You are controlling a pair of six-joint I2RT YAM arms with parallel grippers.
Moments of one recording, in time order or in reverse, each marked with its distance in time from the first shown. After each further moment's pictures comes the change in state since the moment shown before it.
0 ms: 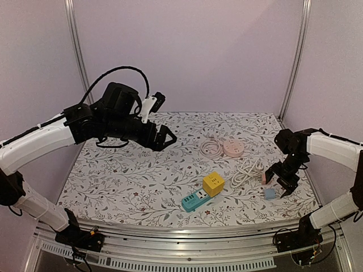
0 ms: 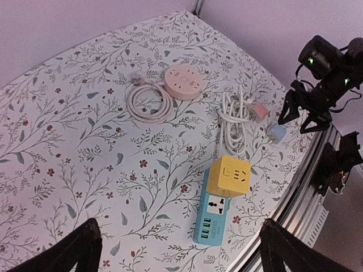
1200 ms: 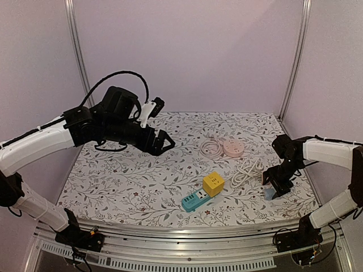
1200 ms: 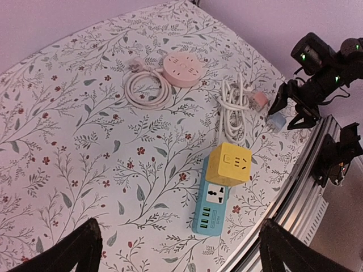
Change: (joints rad) left arm 0.000 -0.017 -0.038 -0.015 0.020 -0.011; right arm -0.005 0.027 -0.120 0.211 -0.044 0.288
